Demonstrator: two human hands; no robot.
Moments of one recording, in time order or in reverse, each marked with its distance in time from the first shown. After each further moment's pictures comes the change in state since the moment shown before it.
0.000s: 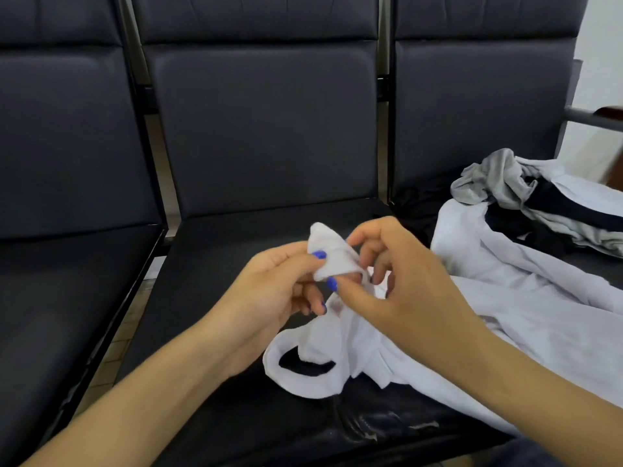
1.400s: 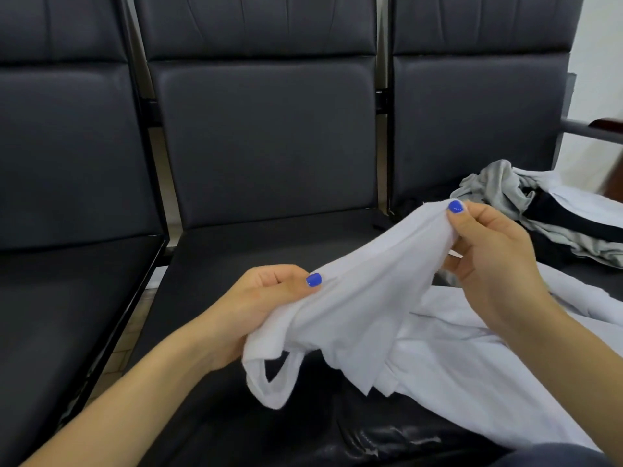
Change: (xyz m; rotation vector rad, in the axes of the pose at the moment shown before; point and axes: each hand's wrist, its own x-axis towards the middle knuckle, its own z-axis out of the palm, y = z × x) left_hand 0.007 -0.006 -0.025 0.007 -0.104 -0.110; right_hand 0.027 0.030 -0.049 0.787 0.423 0.499
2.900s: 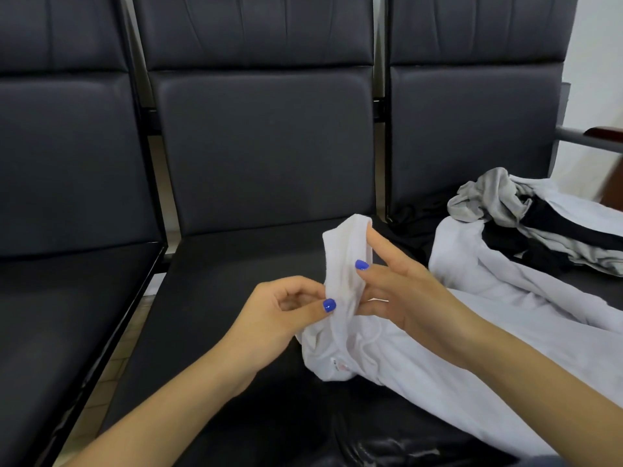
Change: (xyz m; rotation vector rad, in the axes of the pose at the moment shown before) left_hand 0.010 -0.015 0.019 0.225 0.181 0.176; right_hand -0.016 0.023 0.026 -0.186 -0.653 0.191
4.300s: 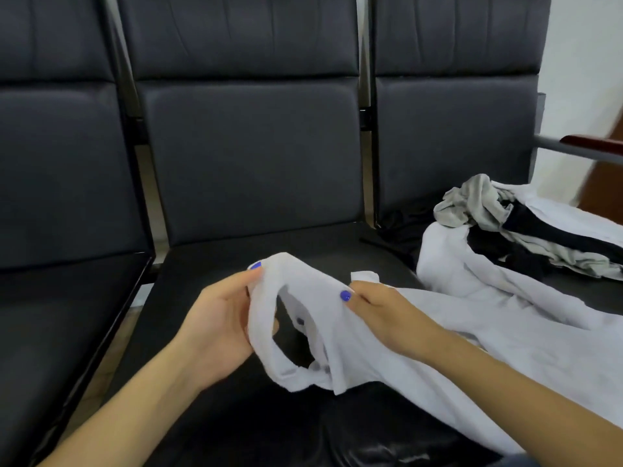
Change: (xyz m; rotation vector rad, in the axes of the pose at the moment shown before) left_hand 0.009 -0.006 -0.027 -0.677 0.037 -0.259; right_hand 0.019 0.042 -0.017 -0.787 0.109 0.019
